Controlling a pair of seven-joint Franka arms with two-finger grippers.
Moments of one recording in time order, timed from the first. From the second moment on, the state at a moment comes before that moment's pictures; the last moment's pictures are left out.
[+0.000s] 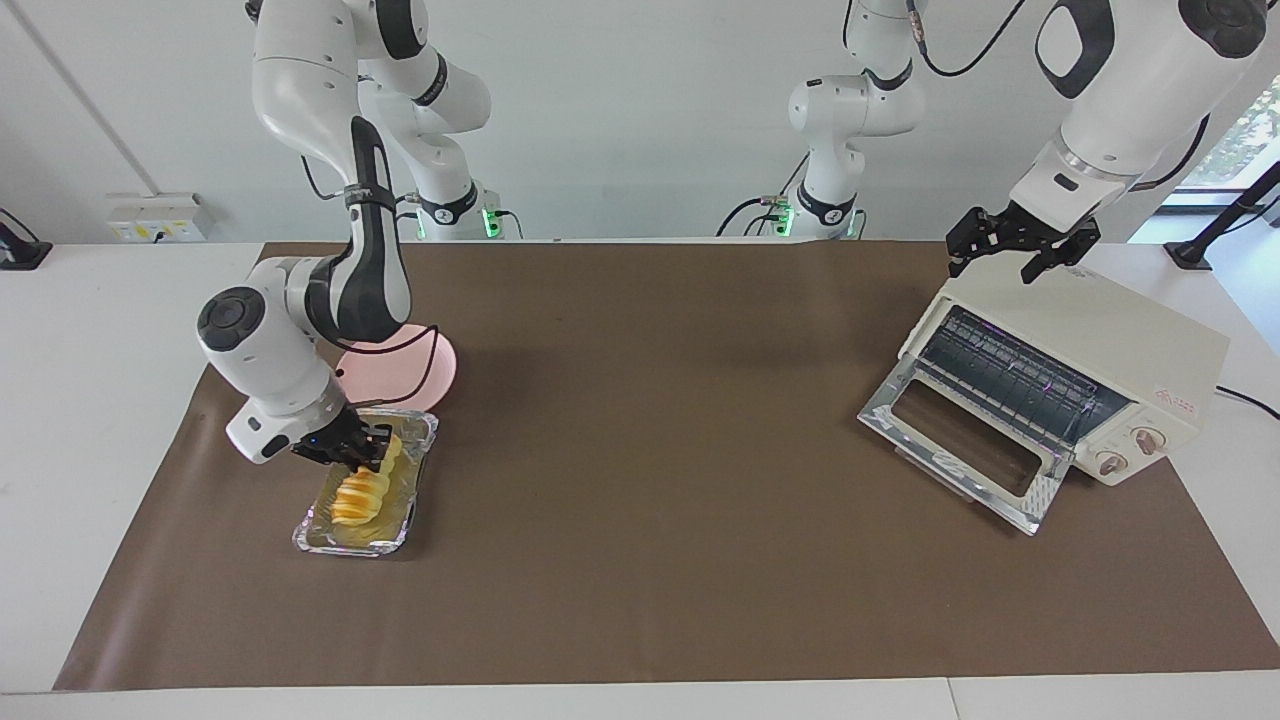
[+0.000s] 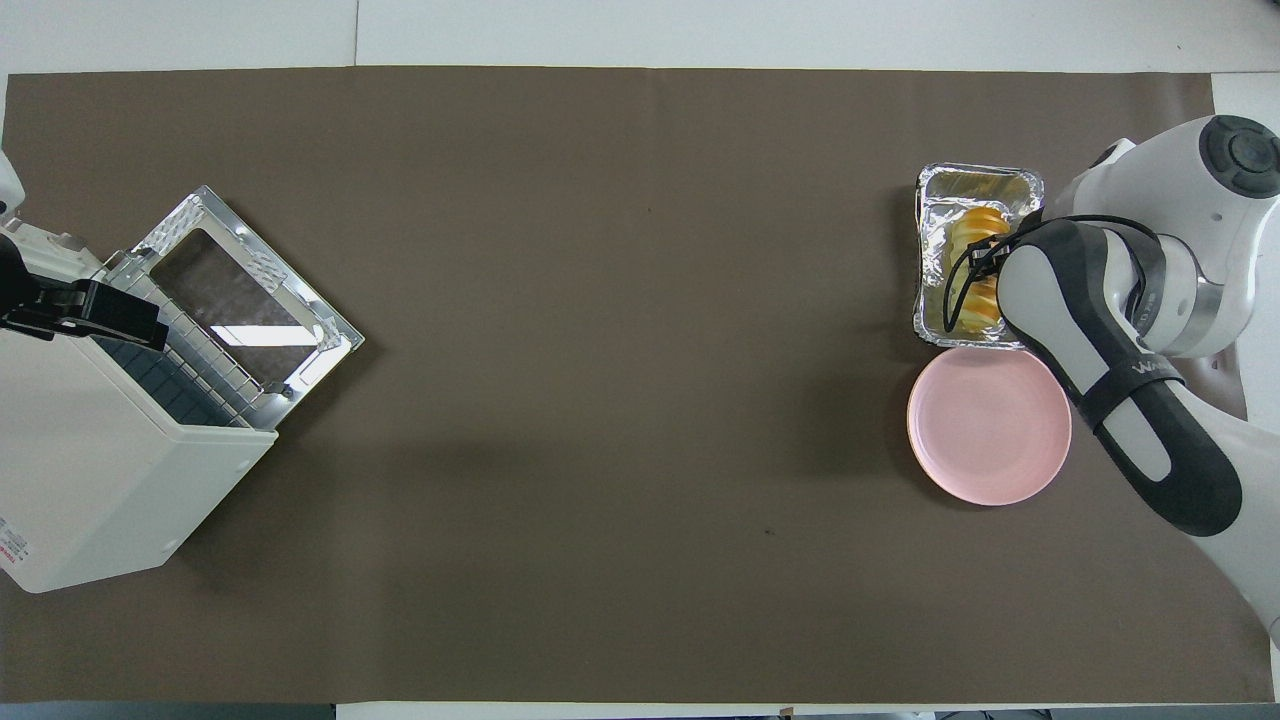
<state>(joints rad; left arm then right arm) -0.06 0.01 0.00 -1.59 -0.02 1.49 0.12 0.02 0.40 -0.08 -1.81 0.10 2.21 -0.14</state>
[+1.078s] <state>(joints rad) -0.06 0.01 0.00 -1.59 -0.02 1.49 0.12 -0.06 0.40 -0.08 -1.74 0.10 2.15 -0.21</state>
